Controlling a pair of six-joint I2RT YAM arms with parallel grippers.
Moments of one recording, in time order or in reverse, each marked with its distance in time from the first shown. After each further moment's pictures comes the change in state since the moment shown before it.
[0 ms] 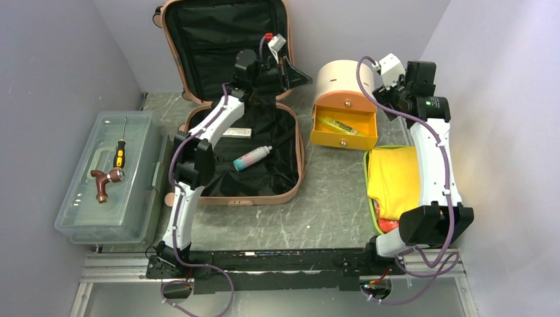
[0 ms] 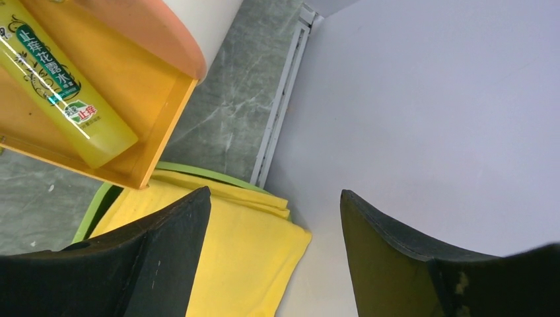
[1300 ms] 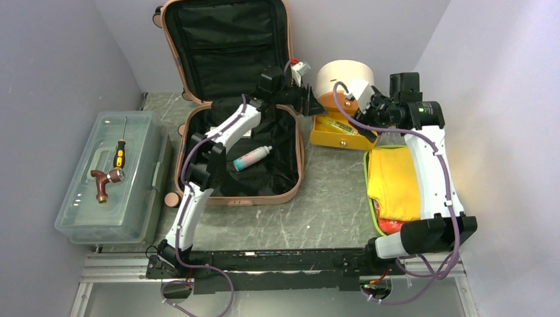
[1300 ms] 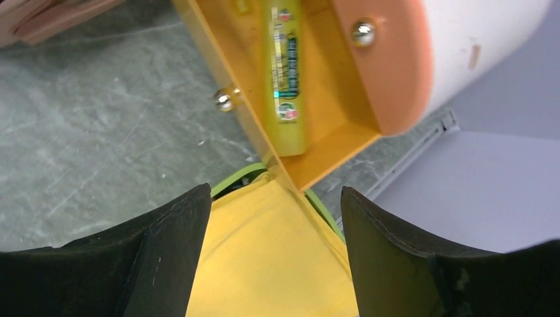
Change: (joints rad) left arm -0.121 0.086 -0.030 -0.258 -0.088 0.229; right arm 0.111 -0.058 0.000 -0.283 -0.393 -0.168
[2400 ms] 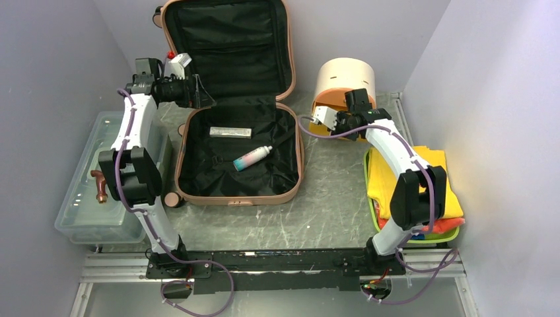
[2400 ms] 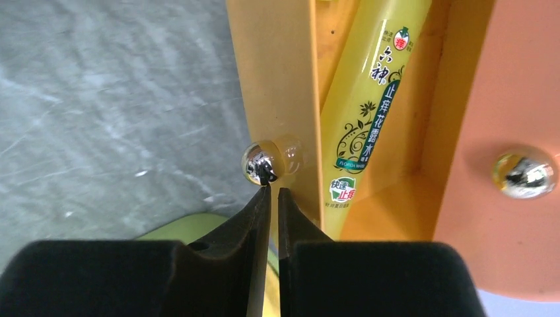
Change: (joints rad) left arm 0.674 -0.505 -0.353 -0.753 0.011 0.485; right arm 0.152 0.209 -0.313 0.351 0.195 -0.256
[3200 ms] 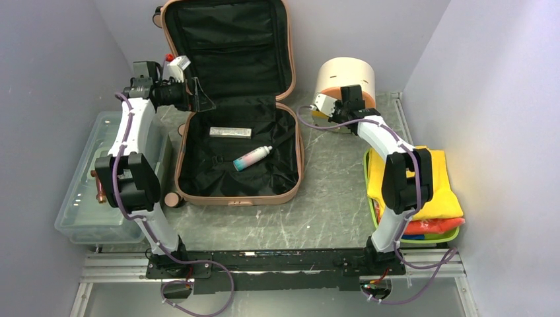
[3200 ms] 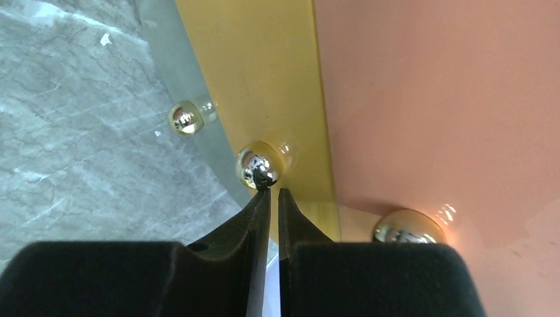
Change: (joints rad) left arm 0.011 -0.070 -0.080 0.008 0.001 -0.004; right arm -0.010 0.174 0.027 0.394 0.192 0.027
